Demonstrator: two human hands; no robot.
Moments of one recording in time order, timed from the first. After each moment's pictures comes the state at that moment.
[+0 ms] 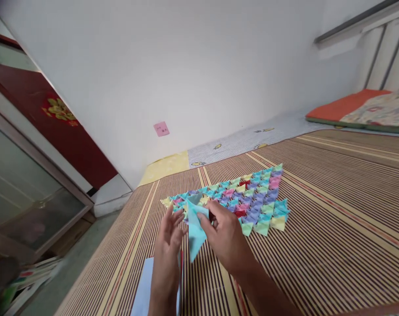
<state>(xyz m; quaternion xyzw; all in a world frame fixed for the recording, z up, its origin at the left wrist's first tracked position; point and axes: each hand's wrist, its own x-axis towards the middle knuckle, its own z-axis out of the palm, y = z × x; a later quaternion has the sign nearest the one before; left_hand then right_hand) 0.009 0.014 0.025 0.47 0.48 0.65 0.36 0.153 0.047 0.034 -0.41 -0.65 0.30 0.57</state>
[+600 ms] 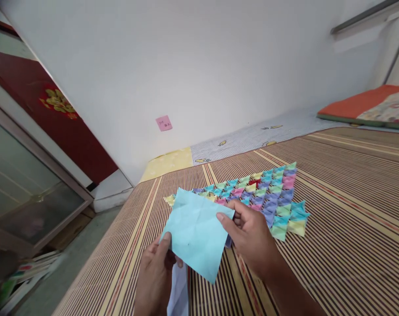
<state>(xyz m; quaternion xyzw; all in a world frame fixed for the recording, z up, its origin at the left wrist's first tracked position) -0.031 0.006 0.017 0.35 0.54 0.63 0.45 0.159 0.054 0.028 -0.42 -0.57 0.42 0.56</state>
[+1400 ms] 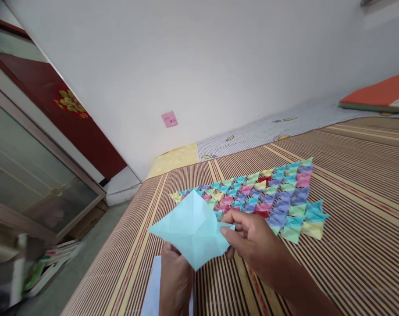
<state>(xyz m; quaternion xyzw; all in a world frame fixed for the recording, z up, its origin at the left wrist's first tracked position) -0.001 0.017 0.004 0.35 0.48 0.67 0.45 0.169 0.055 0.017 -0.35 -0.60 0.57 0.45</state>
